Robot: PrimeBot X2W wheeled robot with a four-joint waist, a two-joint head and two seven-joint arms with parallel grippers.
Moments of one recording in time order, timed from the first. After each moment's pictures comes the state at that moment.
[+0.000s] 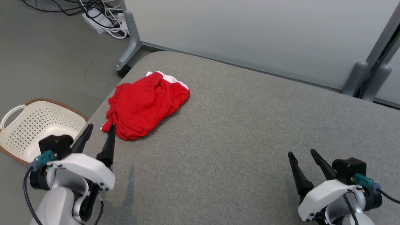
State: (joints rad) left arm -0.21 0.21 -0.13 0.29 -0.45 -0.06 -0.05; right arm -0.09 -0.05 0.10 0.22 0.24 0.13 0.03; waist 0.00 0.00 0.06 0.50
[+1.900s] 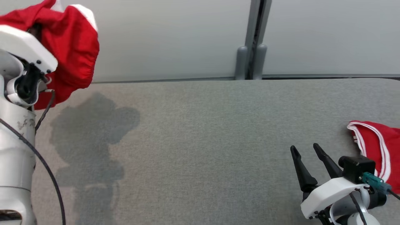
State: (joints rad) left arm -0.96 0.30 -0.08 0.84 -0.61 0.03 0.25; right arm -0.07 -0.05 0.10 0.11 0.27 0.13 0.06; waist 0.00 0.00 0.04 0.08
